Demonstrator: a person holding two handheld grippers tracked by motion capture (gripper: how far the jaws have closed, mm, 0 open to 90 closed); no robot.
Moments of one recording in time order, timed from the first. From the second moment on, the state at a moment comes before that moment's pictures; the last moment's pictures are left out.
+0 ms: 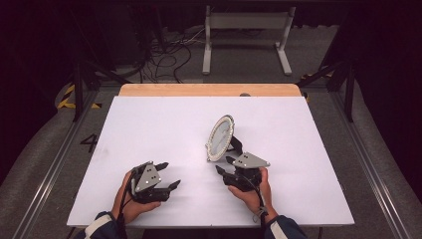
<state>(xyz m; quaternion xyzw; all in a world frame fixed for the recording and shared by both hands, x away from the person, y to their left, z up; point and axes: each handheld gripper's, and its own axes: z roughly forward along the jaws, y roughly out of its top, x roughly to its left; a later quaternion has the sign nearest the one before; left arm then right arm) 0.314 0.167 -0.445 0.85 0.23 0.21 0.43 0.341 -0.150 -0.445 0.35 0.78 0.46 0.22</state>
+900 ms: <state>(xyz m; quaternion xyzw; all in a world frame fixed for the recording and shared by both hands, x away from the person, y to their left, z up) 0.319 0.180 -0.455 0.85 0.26 0.21 0.40 0.376 -0.131 -0.437 0.42 0.75 0.48 0.19</state>
